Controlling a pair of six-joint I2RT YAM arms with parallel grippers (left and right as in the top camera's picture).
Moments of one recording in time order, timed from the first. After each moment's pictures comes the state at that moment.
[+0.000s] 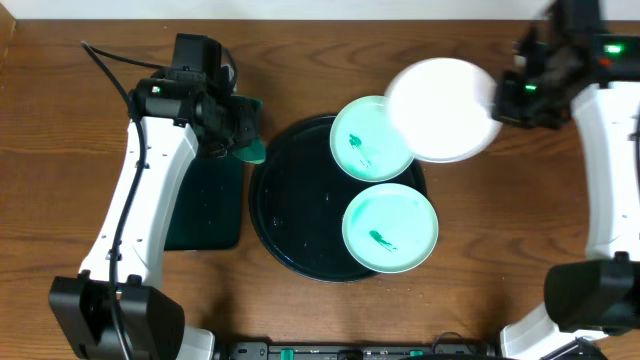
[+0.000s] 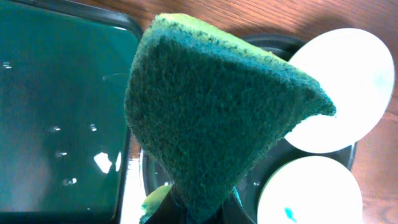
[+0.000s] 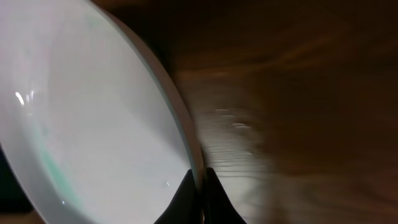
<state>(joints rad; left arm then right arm) -0.11 1.64 1.54 -1.12 0.18 -0.38 -0.05 1.79 1.91 -1.41 -0.18 0.21</state>
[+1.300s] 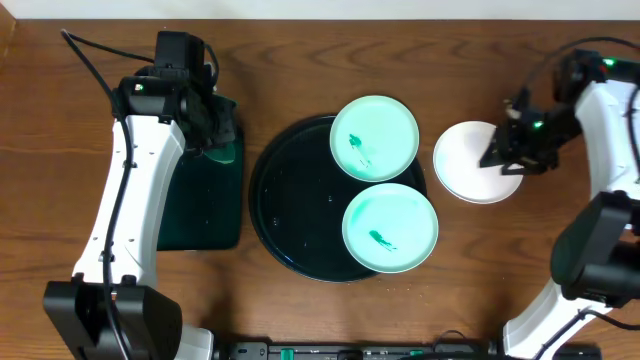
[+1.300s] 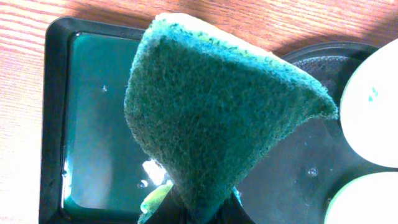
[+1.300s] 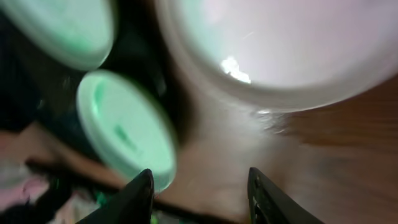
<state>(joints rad) -0.06 1.64 1.57 -1.16 0.02 -0.22 -0.17 1.94 1.69 -1.51 -0.38 -0.07</state>
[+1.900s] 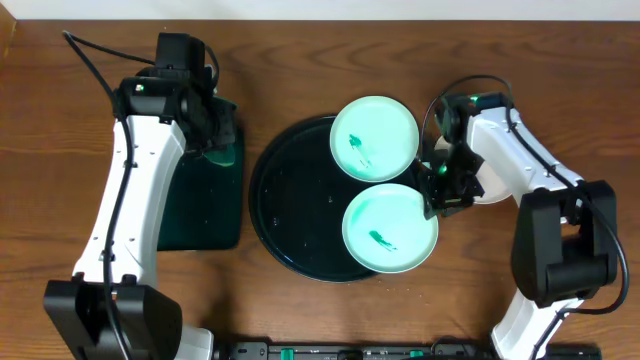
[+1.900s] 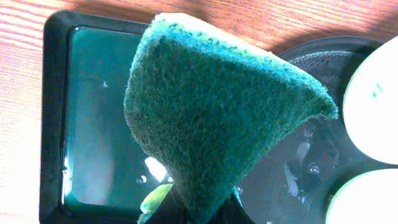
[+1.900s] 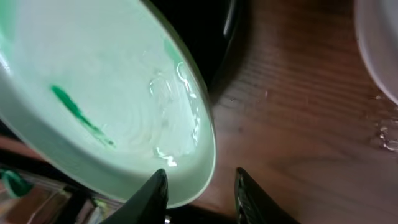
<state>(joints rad) -0.06 1.64 1.56 -1.17 0.02 -0.22 0.22 1.94 1.39 -1.33 -0.20 -0.02</state>
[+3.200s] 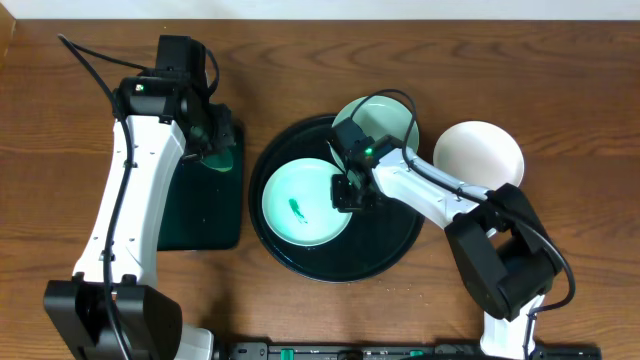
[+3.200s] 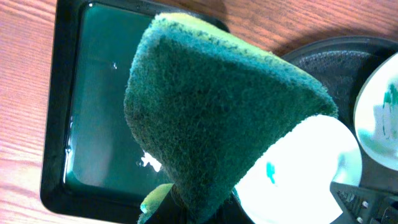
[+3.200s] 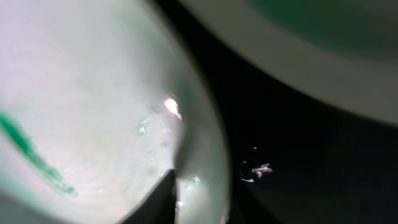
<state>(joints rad) -0.06 1.64 1.56 -1.21 -0.01 -0.30 0.64 2.01 1.33 -0.75 -0.19 0.60</state>
